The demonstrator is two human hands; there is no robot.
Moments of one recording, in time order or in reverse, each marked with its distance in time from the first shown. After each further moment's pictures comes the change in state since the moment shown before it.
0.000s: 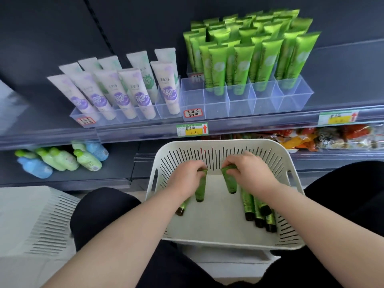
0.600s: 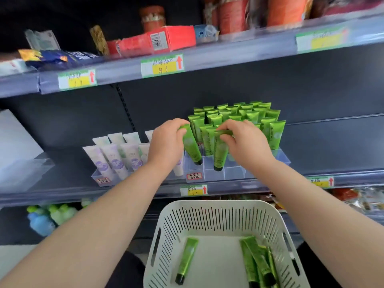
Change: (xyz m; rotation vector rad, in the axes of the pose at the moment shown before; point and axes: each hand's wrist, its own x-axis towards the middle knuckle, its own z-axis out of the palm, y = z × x) left_hand 0.043 0.101 -0.205 -0.049 0.729 0.250; right_hand 0.058 -0.070 -0.182 -0.026 0.580 -0.177
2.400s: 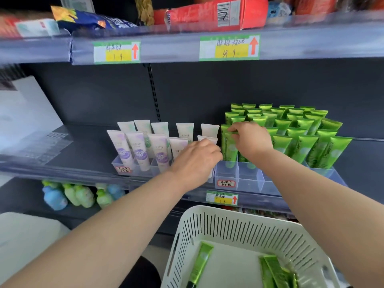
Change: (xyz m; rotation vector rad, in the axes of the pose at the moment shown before) left_hand -0.006 -0.082 0.015 0.376 -0.308 0.516; right_hand 0.094 -0.008 0.115 -0.214 -0.220 0.008
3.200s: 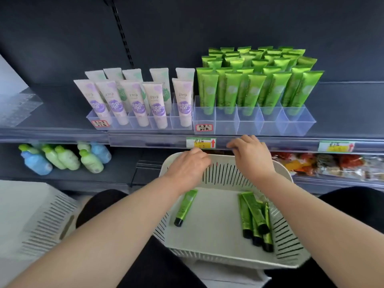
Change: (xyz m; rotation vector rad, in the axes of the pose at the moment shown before) left_hand -0.087 0.085 0.091 -0.151 -0.207 -0.033; right_hand -0.182 0.050 0.064 0.016 0.034 0.000
